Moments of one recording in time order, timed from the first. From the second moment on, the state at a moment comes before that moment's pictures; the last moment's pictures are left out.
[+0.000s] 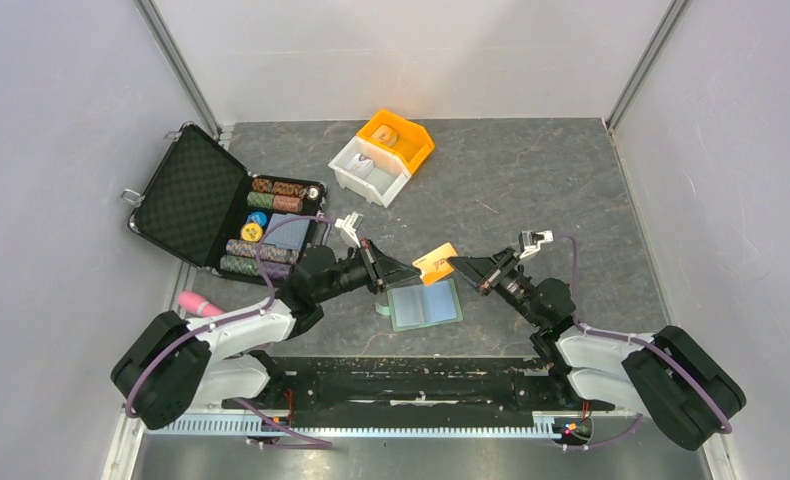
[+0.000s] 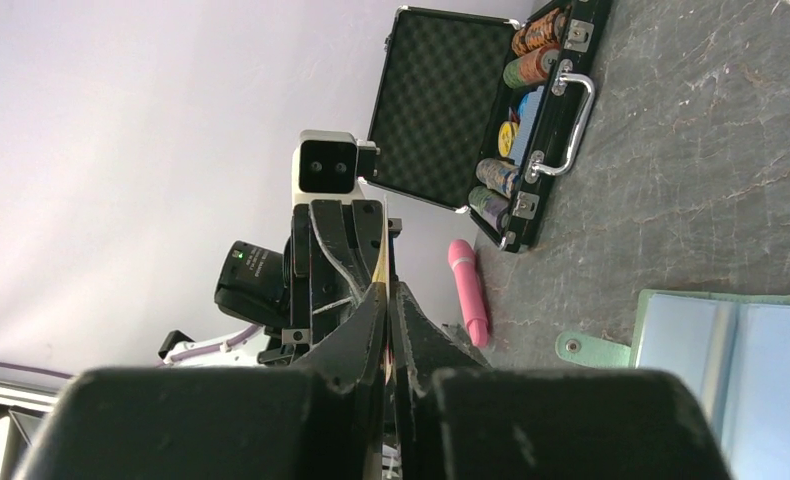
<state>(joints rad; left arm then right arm) -0.72 1.18 0.38 0.72 0.39 -1.24 0.57 1.12 0.06 1.22 -0.20 1.36</state>
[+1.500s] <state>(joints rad) -0.28 1.72 1.13 0.27 0.30 -1.00 0.57 0.64 0.19 0.25 -0.17 0.69</state>
